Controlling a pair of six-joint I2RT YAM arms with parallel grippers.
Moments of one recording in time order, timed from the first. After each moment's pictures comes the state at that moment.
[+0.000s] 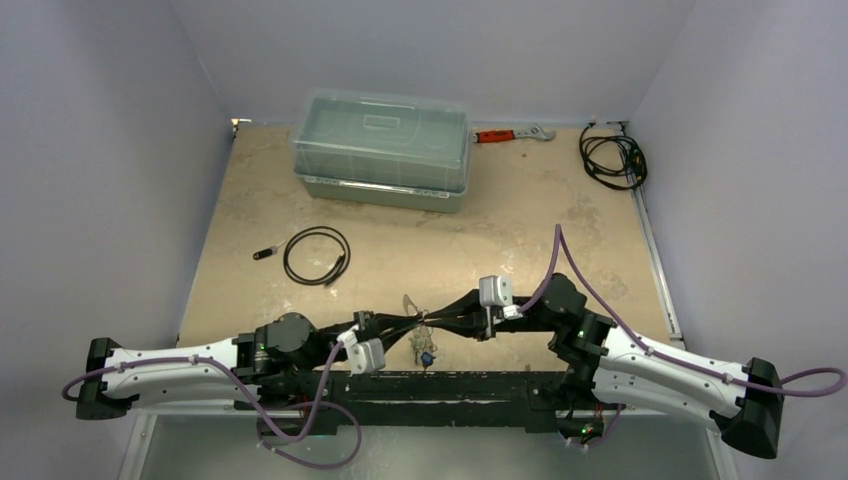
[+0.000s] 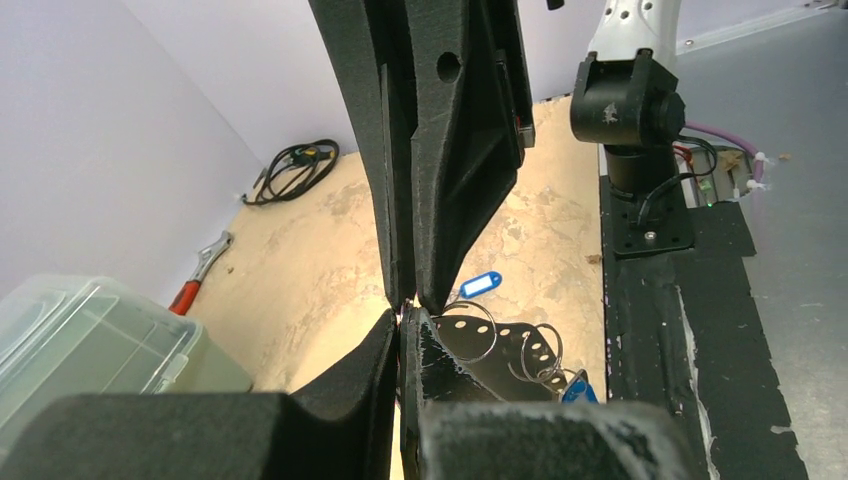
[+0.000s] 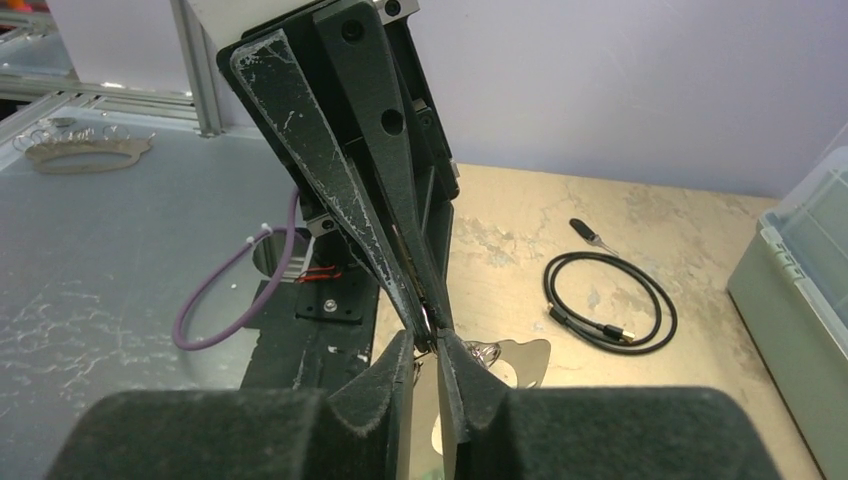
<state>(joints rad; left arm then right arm) -1.41 0.54 0.39 0.24 -0.07 0.43 1.06 0.74 0.47 0.36 -0.50 -0.08</state>
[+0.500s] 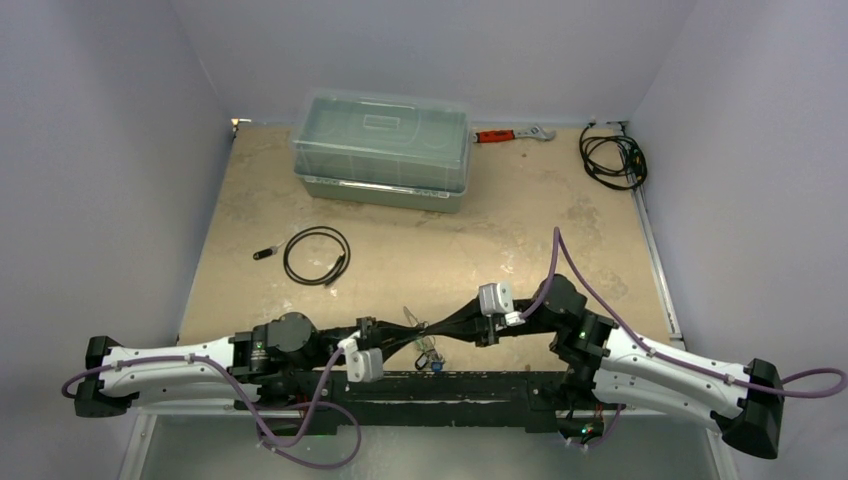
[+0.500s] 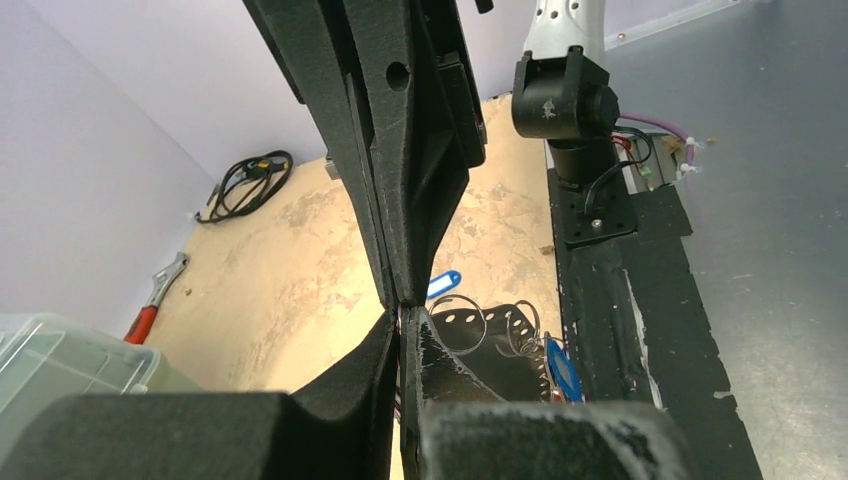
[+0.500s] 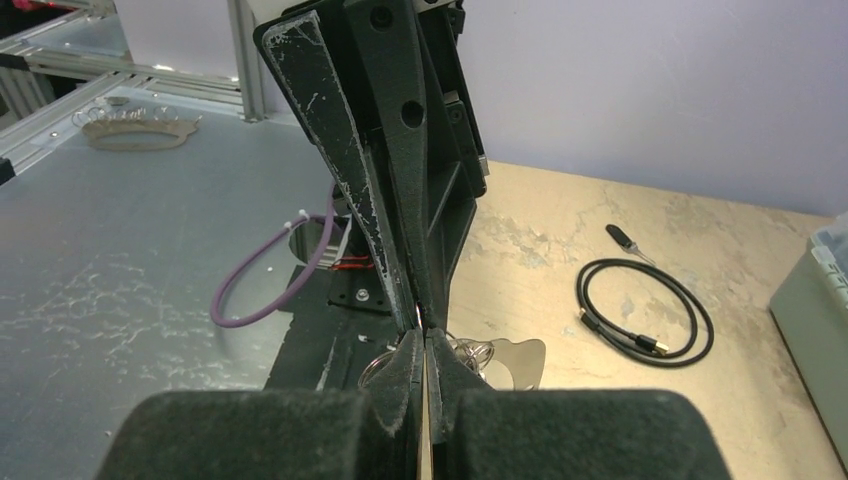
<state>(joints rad) -1.42 0.54 0.42 0.16 0.02 0.43 1.06 0.73 0.47 0.32 -0.57 -0.10</state>
